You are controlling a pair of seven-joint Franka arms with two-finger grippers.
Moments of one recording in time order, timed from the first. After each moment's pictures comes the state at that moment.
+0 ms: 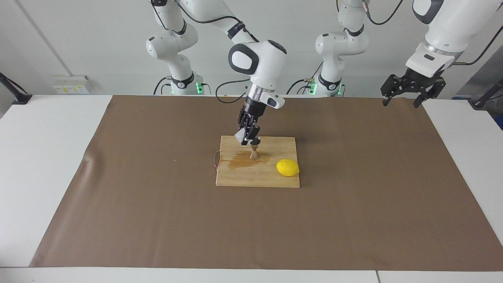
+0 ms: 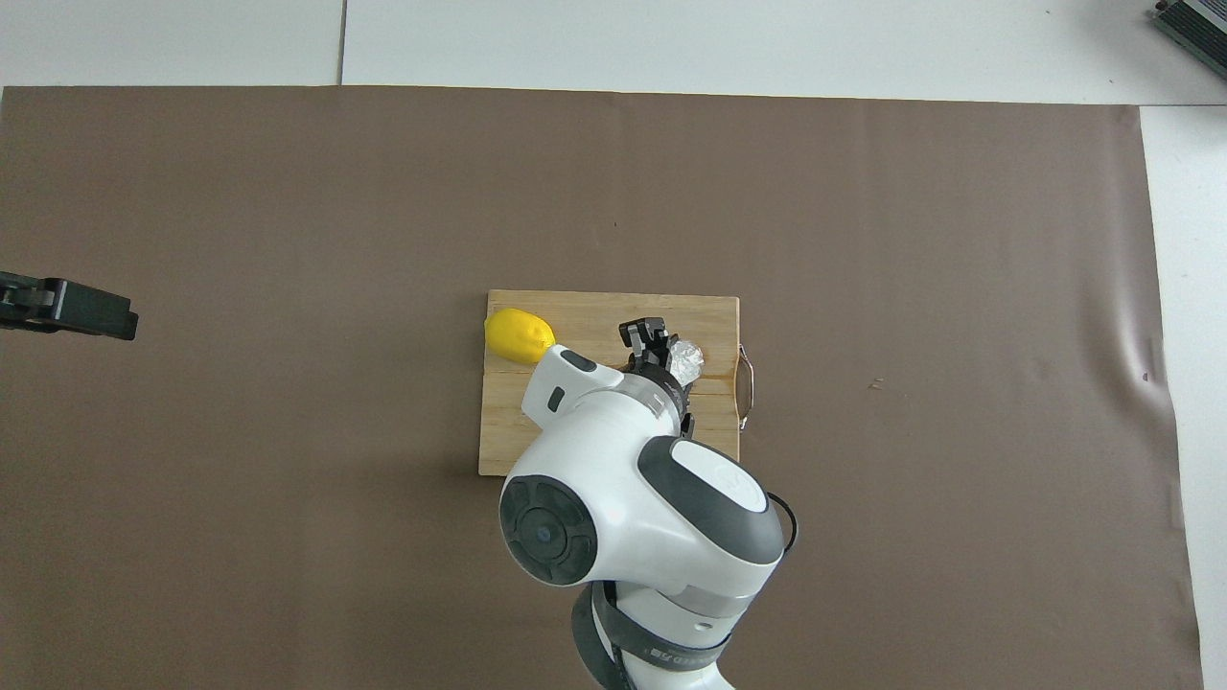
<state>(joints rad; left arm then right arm) 0.00 -0.04 -0.06 -1.57 0.01 1.53 0.09 0.66 0.18 0.05 -1.88 -0.63 2.07 -0.78</state>
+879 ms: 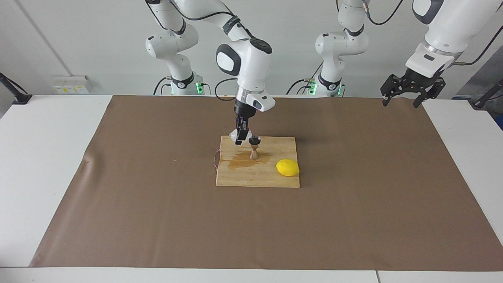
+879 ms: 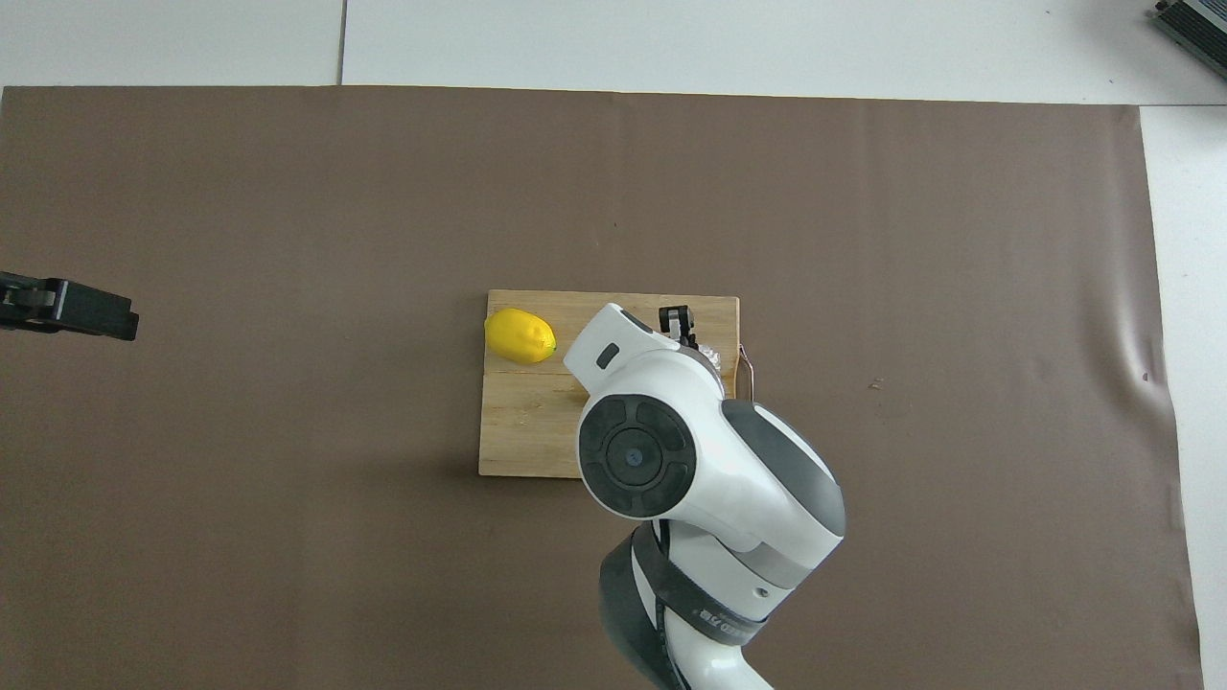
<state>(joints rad) 0.00 -0.04 -0.06 -1.57 0.01 1.53 0.09 0.57 0.15 0.05 -1.87 -0.35 2.07 -0.83</state>
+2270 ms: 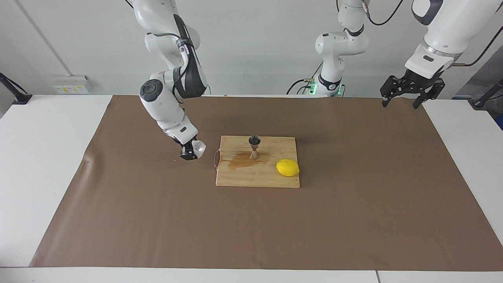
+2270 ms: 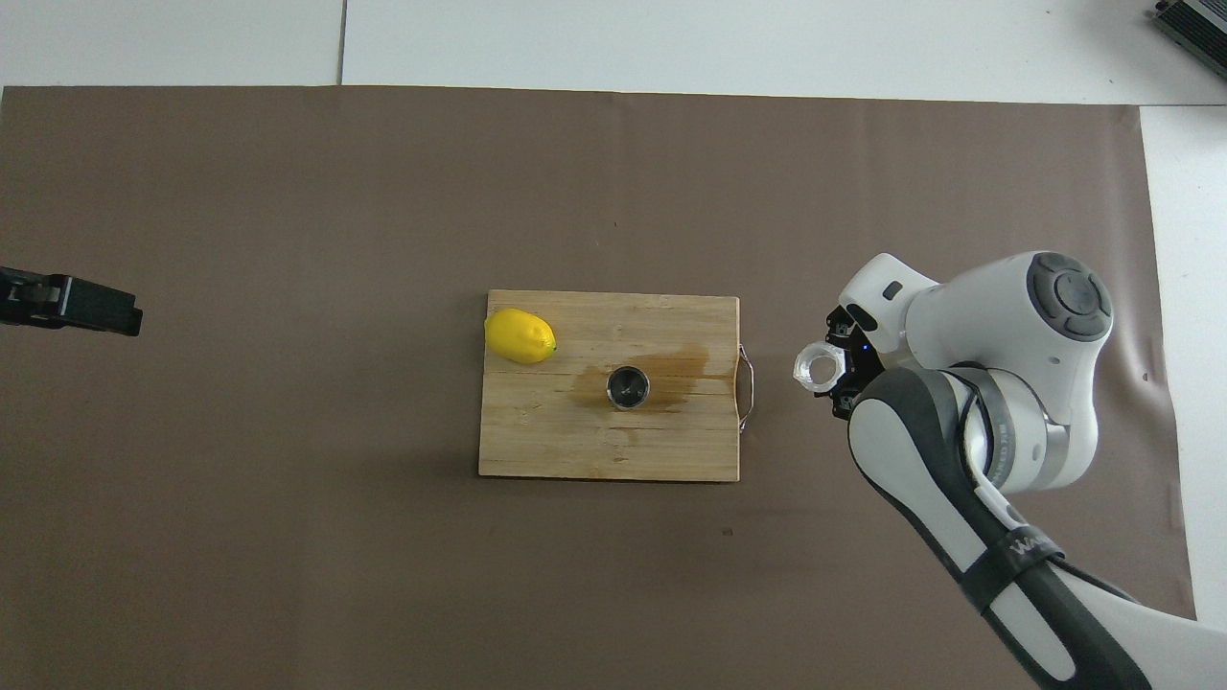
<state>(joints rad) 0.00 -0.04 -0.07 -1.57 0.01 1.56 0.09 0.12 0.11 0.05 -2.14 0.27 2.22 -1.54</state>
